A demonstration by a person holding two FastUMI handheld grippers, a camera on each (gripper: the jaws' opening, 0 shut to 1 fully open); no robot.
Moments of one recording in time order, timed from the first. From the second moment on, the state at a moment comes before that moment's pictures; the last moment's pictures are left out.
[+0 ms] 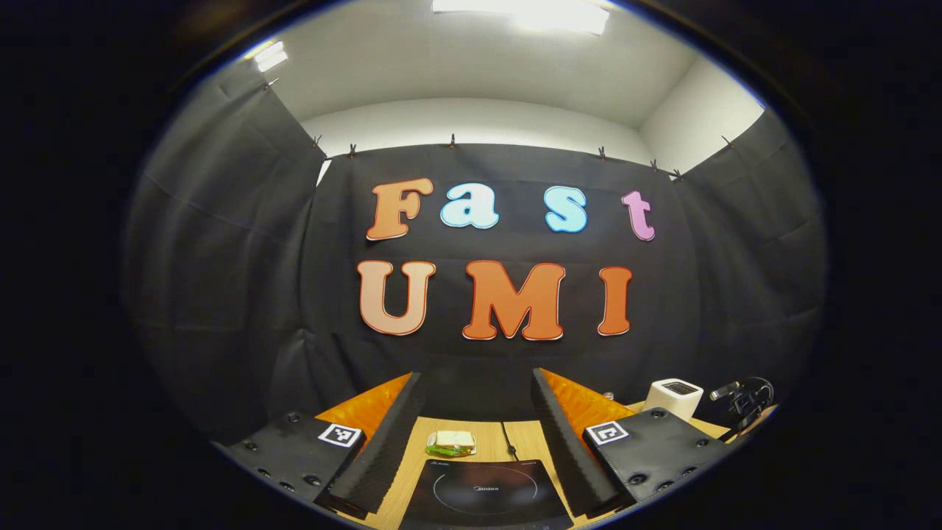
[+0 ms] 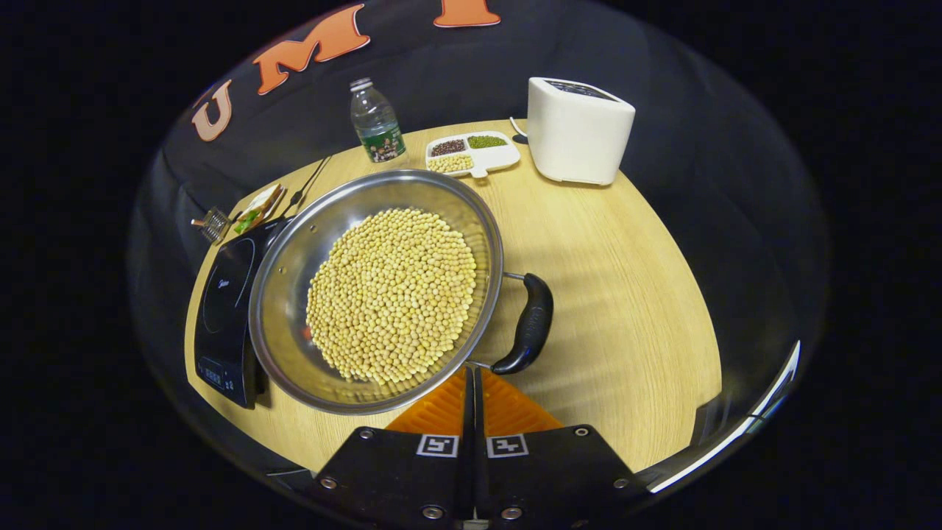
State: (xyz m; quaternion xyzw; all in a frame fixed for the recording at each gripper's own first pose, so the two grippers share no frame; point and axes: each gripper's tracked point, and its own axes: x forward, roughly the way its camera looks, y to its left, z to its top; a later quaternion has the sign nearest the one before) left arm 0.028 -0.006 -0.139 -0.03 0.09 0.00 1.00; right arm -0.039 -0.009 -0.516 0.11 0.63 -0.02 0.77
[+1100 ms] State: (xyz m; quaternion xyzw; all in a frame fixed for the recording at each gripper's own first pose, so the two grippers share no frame) left arm 0.064 -0.018 -0.189 0.00 0.14 -0.01 0.99; right arm 0.038 -0.052 -0.563 0.09 0.61 -0.09 0.78
